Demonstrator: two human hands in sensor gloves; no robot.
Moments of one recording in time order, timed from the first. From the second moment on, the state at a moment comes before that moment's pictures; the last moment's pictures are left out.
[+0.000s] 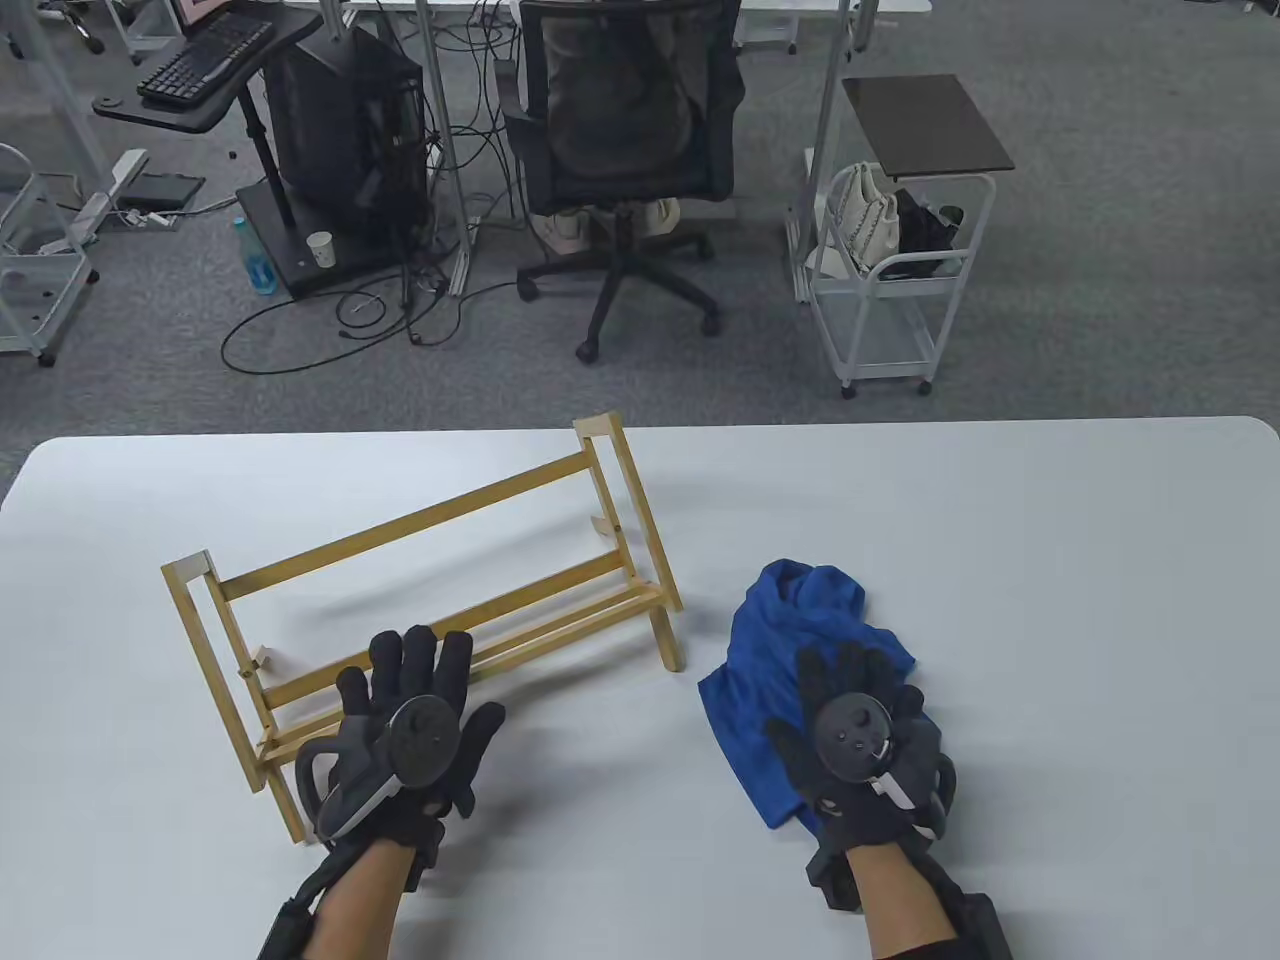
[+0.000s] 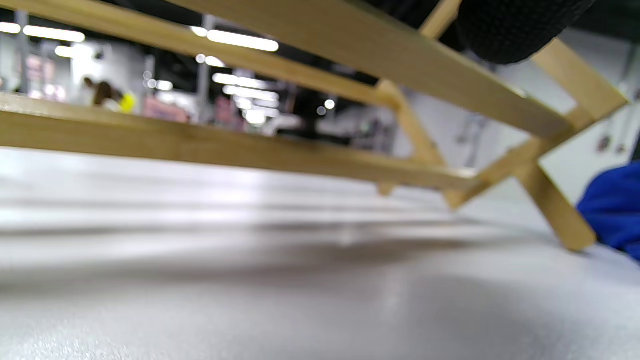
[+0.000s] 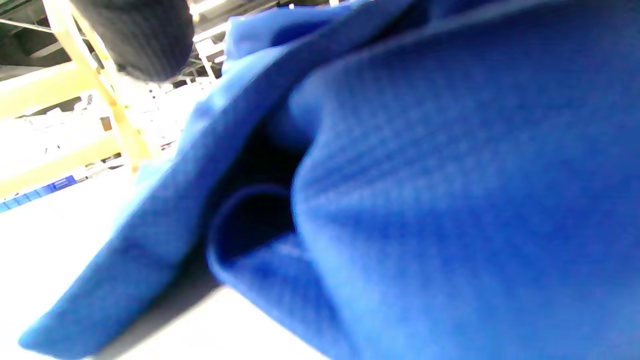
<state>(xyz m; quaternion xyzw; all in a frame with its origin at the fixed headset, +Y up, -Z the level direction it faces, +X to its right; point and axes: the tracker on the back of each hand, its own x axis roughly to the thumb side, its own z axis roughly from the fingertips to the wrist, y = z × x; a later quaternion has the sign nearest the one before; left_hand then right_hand) -0.238 -0.735 -0.324 0.02 -0.04 0.07 1.00 0.169 -0.761 -0.328 -0.01 0.02 0.98 0.20</state>
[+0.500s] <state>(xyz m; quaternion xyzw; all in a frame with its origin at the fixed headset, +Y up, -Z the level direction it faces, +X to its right) -0.239 -0.736 -0.323 0.01 -0.05 0.08 1.00 0.172 -0.759 -0.328 -0.01 0.02 0.97 0.22</state>
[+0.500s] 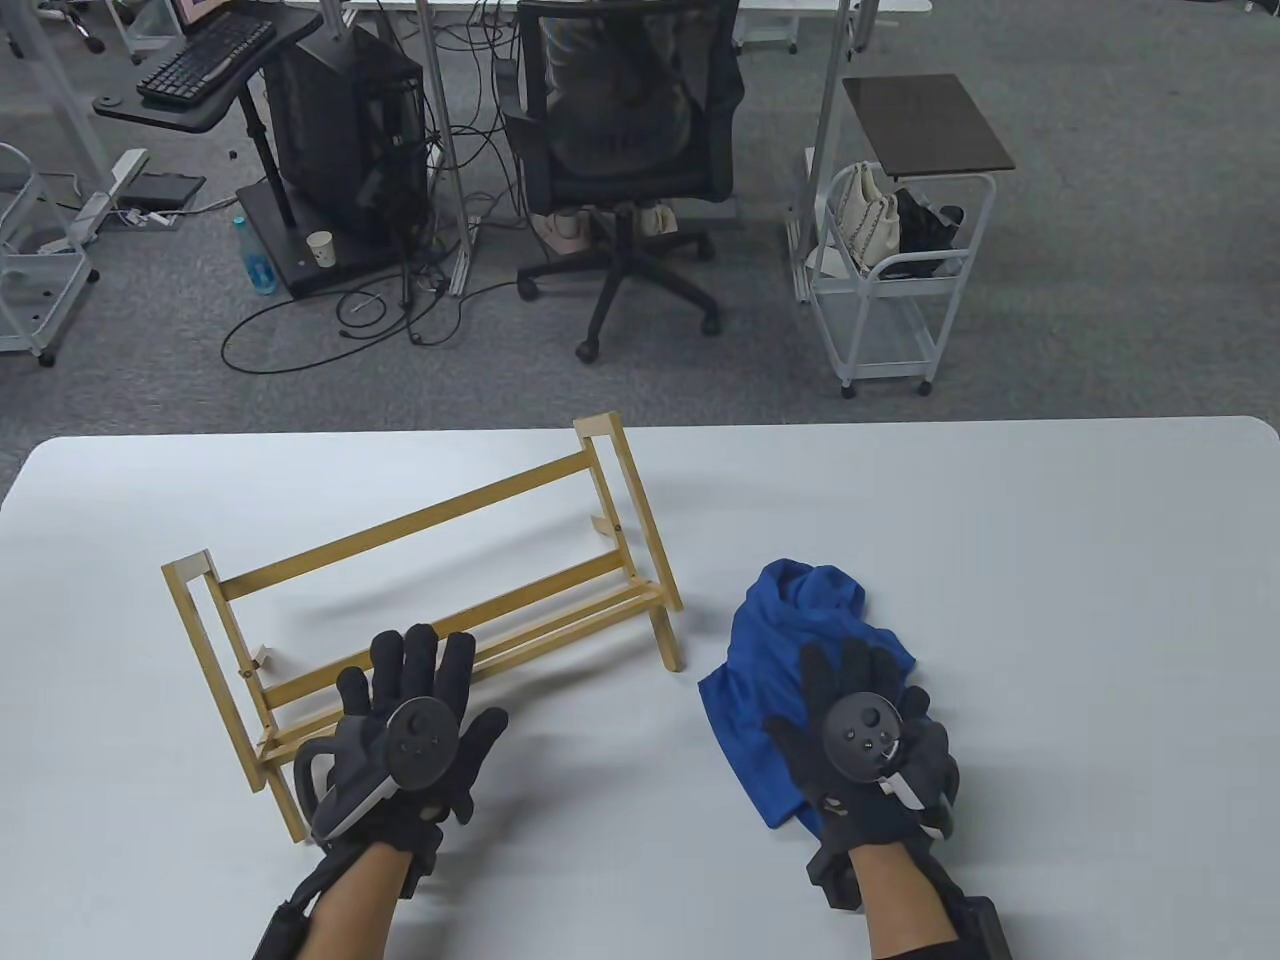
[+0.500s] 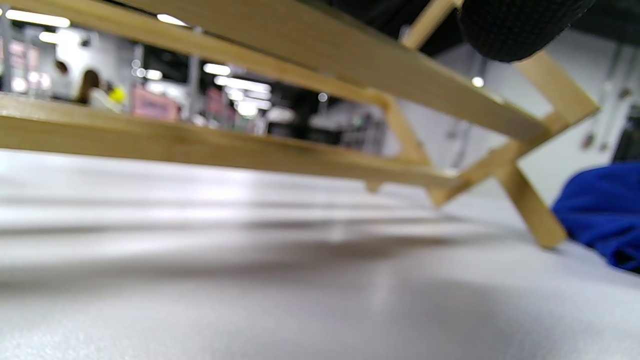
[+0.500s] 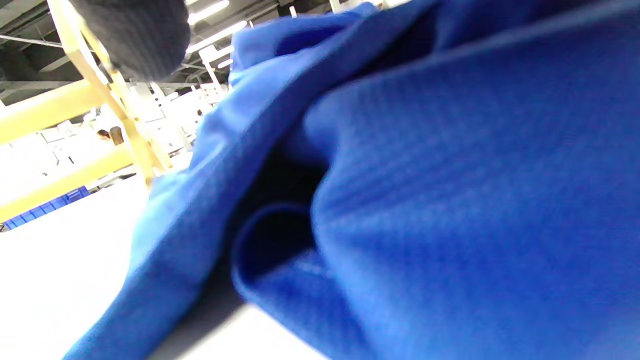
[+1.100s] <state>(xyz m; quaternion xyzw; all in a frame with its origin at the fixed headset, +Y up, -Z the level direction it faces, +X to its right) -0.235 -0.734 -0.320 -0.01 -0.05 0.08 1.00 0.166 -0.757 -0.338 -0.03 0.05 0.98 0.21</state>
